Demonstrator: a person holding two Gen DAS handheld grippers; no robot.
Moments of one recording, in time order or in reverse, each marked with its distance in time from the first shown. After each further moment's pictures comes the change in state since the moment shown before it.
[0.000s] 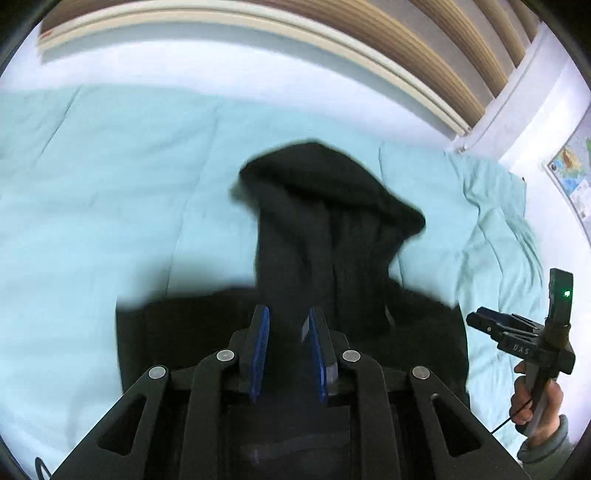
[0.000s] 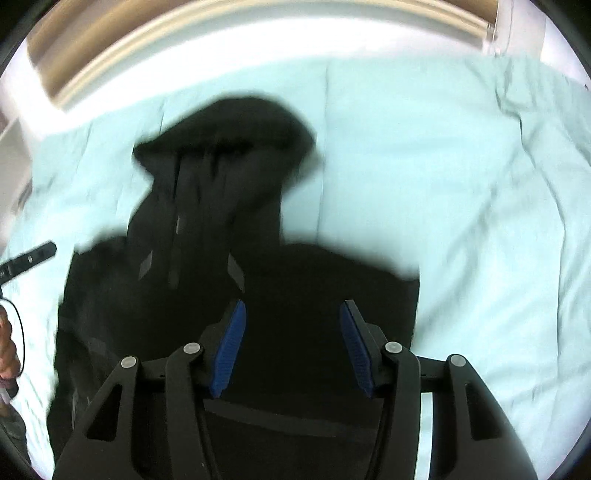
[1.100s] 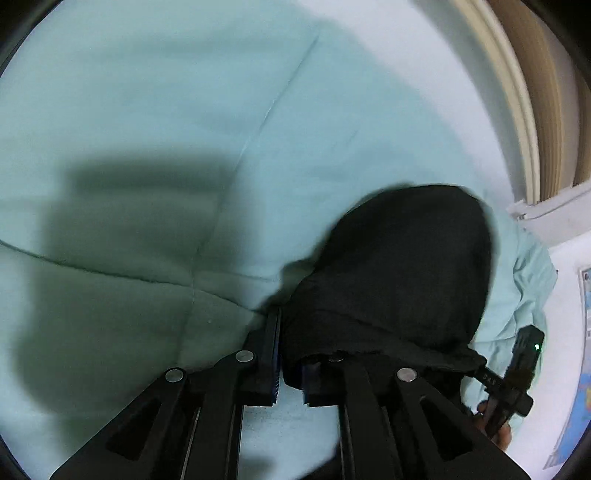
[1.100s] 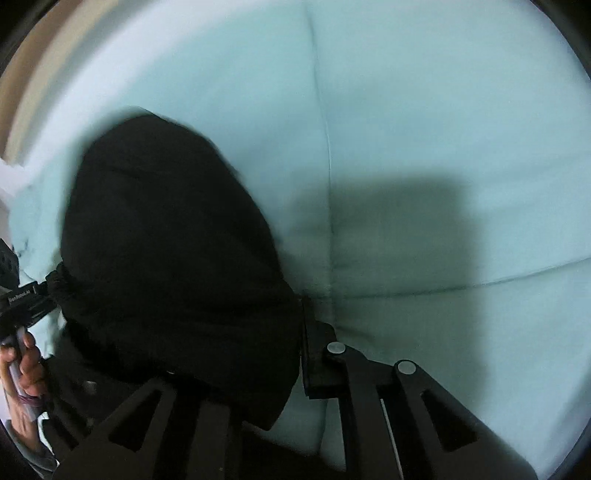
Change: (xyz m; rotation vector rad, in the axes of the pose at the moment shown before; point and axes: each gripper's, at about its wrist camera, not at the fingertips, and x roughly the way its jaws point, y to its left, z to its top) left arm 0.202 0.114 0.067 -0.316 0.149 -0.089; right arm 0.214 -0.020 0.114 0.127 0.138 0.116
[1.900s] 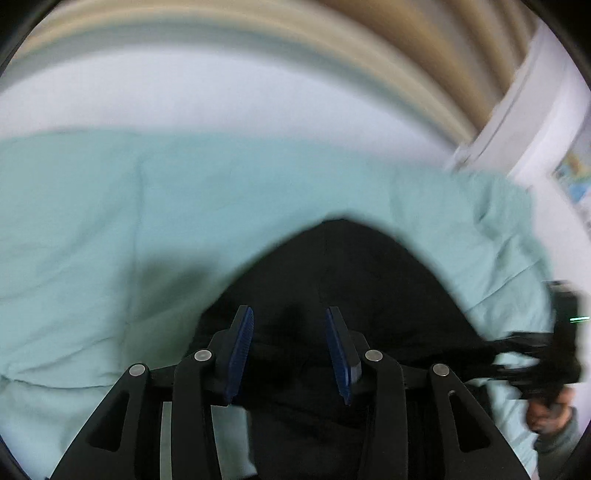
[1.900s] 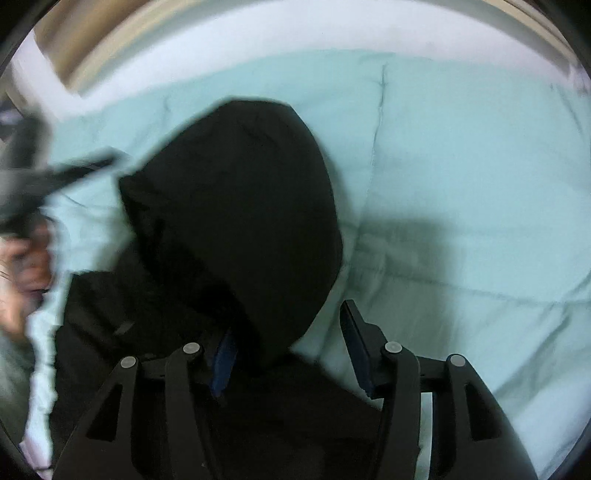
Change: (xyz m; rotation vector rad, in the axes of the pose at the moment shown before) left arm -0.047 -0.127 0.012 0.418 -0.122 0.052; right arm -0.130 0.038 -0.024 -0.271 -0.029 0.092
